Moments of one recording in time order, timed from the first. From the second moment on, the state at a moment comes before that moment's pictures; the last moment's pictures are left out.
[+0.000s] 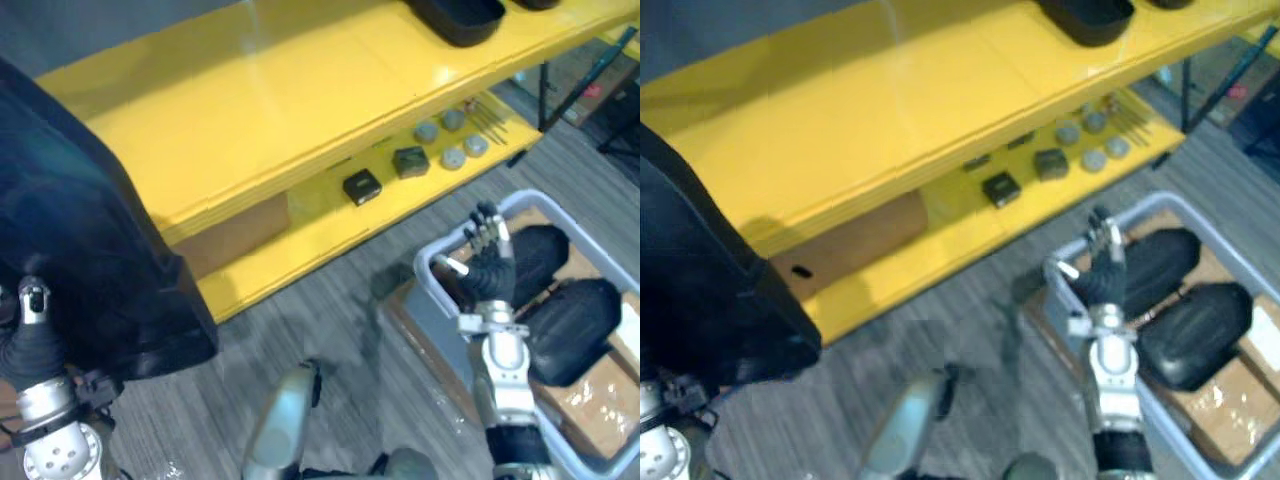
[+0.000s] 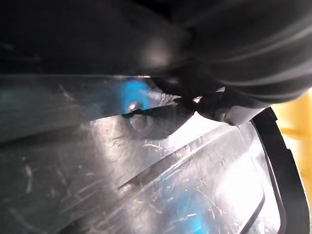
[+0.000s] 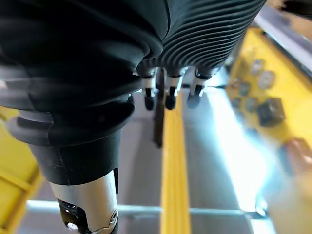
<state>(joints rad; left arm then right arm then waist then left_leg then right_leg) 0.31 0.21 0.52 -0.40 -0.15 -0.52 0.13 -0.11 -0.18 -0.10 0.11 0.17 -0.40 -0.05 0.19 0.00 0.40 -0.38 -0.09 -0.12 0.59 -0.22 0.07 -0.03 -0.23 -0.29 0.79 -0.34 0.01</state>
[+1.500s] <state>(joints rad) -0.48 0.47 0.08 0.26 -0.36 0.06 0.09 0.05 -0.34 -0.55 -0.26 0.24 -0.46 -0.18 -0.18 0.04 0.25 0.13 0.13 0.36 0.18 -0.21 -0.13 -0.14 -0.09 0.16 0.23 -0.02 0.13</state>
